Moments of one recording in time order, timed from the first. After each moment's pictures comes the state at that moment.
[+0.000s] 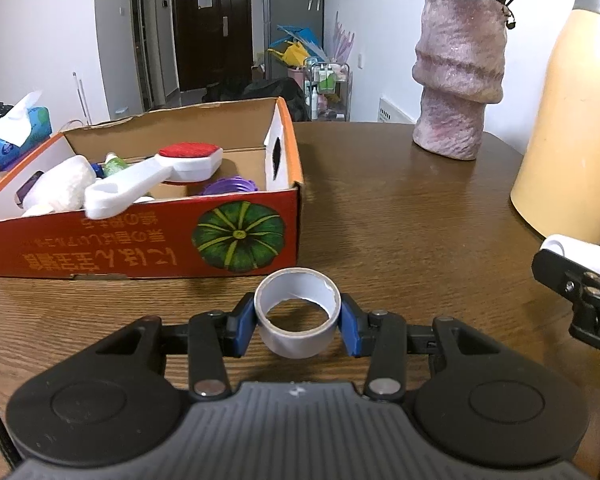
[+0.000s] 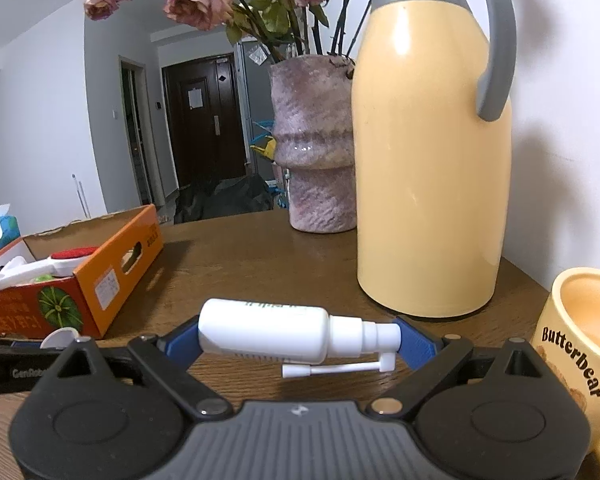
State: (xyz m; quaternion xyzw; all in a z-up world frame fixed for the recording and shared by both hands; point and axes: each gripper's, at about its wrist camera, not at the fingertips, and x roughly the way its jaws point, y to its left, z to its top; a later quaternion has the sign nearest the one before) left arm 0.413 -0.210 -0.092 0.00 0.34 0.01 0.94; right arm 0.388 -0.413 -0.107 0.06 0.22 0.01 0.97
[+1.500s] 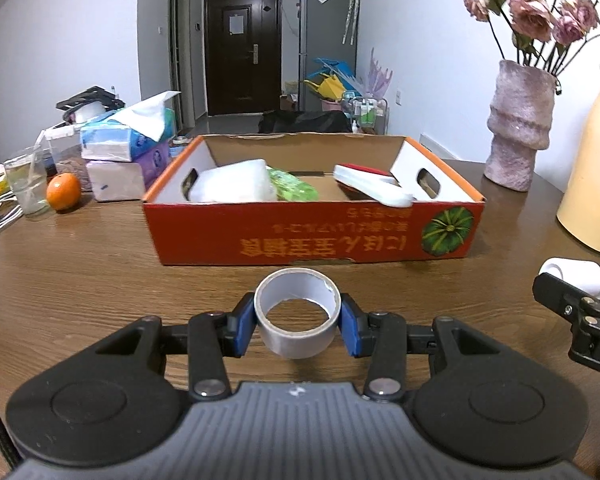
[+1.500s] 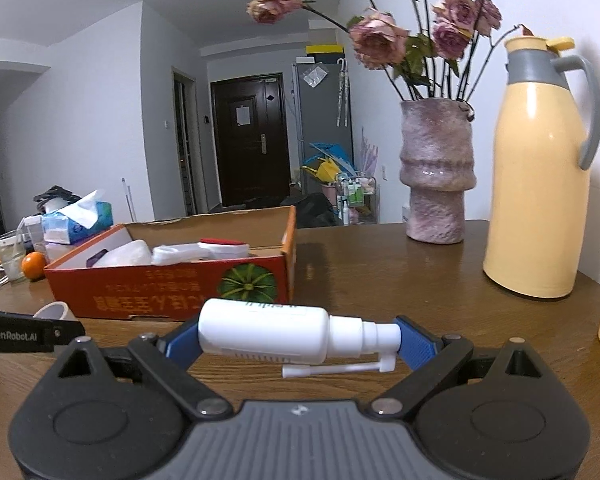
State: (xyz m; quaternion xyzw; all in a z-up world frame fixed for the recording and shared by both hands) left arm 0.322 -0.032 -0.062 -0.01 0.29 0.03 0.96; right arm 0.313 -0.258 -0.092 0.03 0.18 0.07 0.98
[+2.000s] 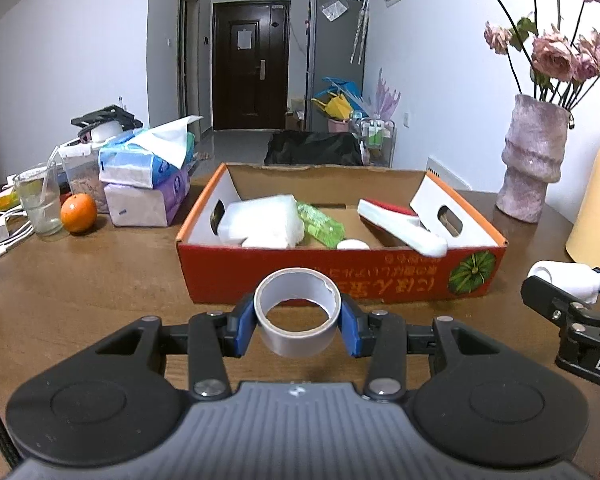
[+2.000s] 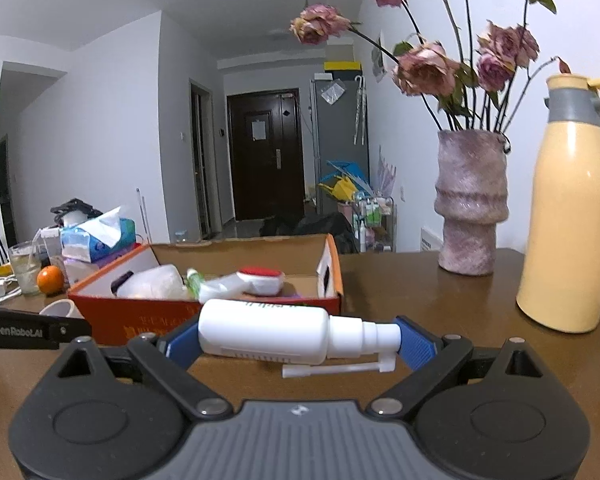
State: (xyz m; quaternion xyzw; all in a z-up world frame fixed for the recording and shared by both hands) left arm 0.332 0.000 -0.040 -0.02 0.26 0.03 0.96; right arm 0.328 -0.218 -0.070 0.02 0.15 0.08 0.98
